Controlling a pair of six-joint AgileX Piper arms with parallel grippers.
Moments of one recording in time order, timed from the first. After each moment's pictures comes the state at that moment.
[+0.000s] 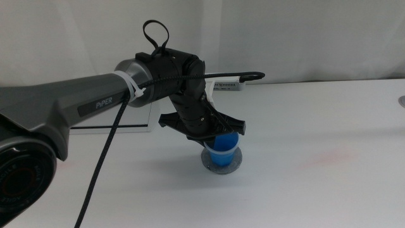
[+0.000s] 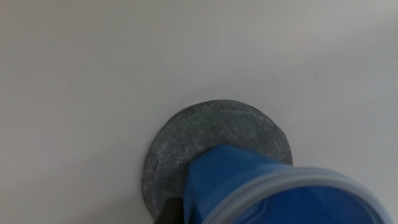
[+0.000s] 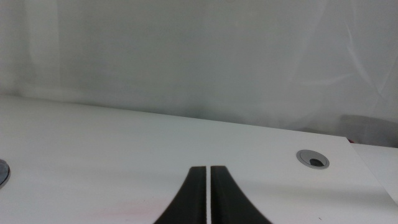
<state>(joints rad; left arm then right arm) -0.72 2.12 -1.64 -0.07 0.90 -0.29 0.14 0.22 -0.05 -0.26 0.03 0.11</state>
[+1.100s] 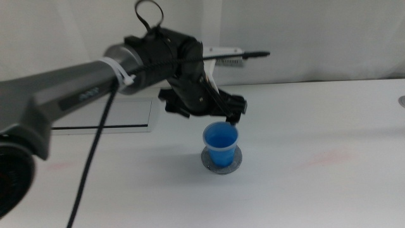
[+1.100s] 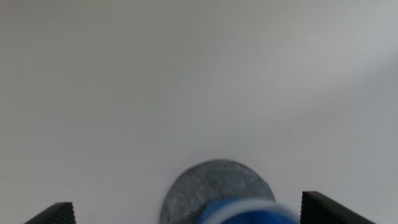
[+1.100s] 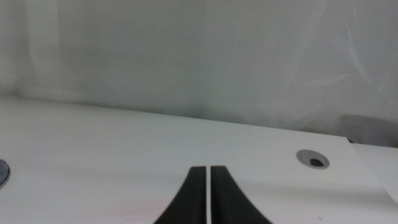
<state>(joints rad) -0.72 2.07 -1.69 0.00 0.86 -0.26 0.14 0.22 -0.05 -0.26 0.03 0.11</state>
